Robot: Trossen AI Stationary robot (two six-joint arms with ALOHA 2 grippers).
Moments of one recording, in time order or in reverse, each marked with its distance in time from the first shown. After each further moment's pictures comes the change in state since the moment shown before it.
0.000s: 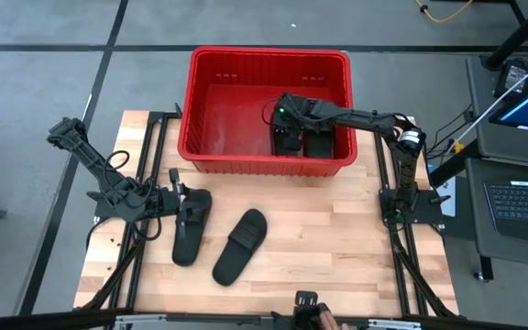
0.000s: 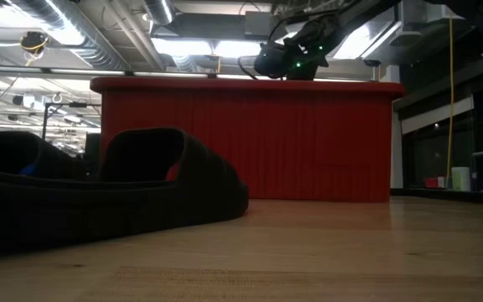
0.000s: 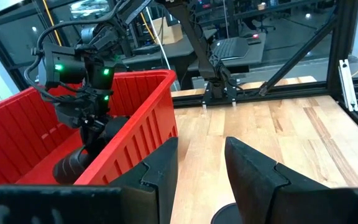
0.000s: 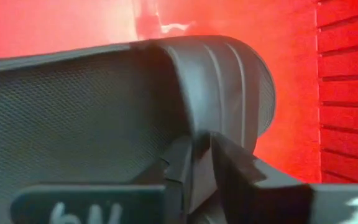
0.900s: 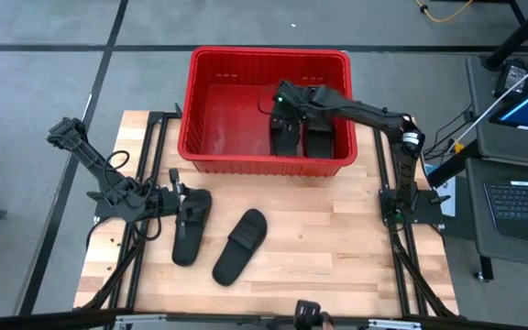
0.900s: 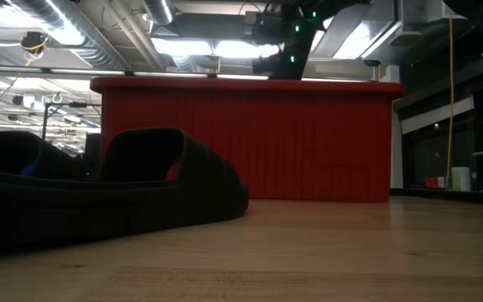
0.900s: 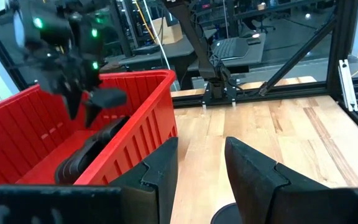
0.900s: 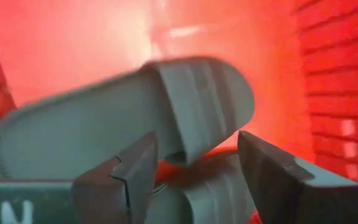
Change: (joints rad) left arm 0.000 0.000 0.000 0.000 0.000 0.000; right arm 0.043 0.001 0.294 -0.324 -0.062 0.164
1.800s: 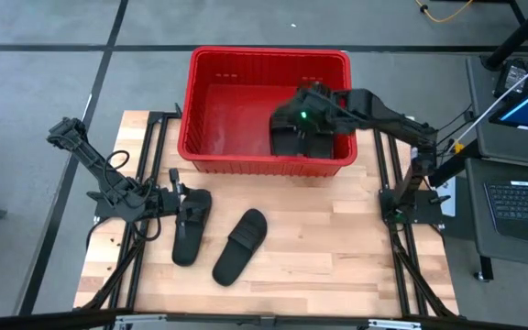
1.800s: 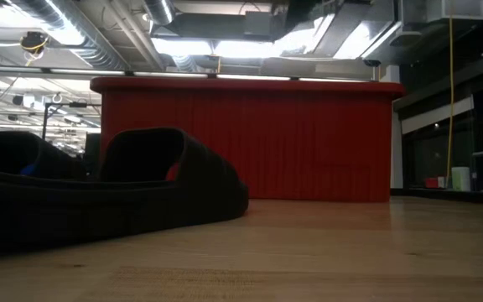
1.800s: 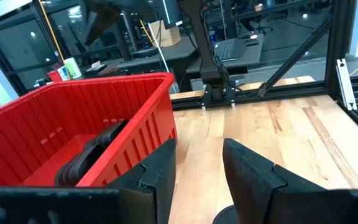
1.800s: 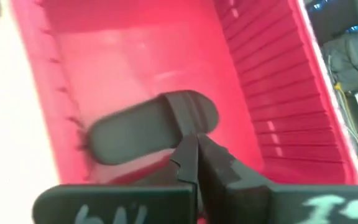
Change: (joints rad) left arm 0.000 0.000 0.000 0.004 0.000 0.026; right arm 0.286 -0.128 0.382 -0.393 0.209 0.232
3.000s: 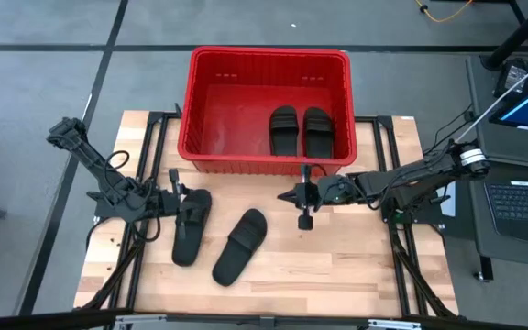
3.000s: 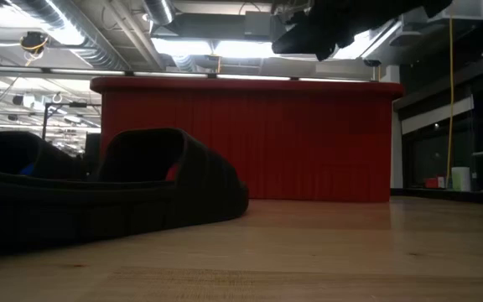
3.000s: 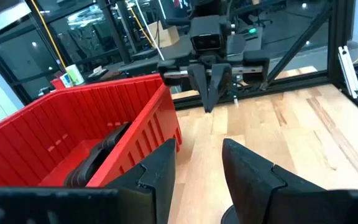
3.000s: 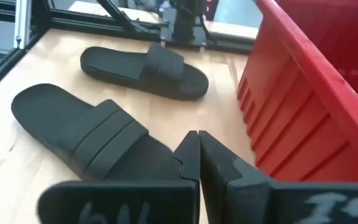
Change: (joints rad) left arm 0.000 0.000 0.000 -0.011 0.000 0.066; right arm 0.355 -0.435 -1.385 1.529 -0.221 0.028
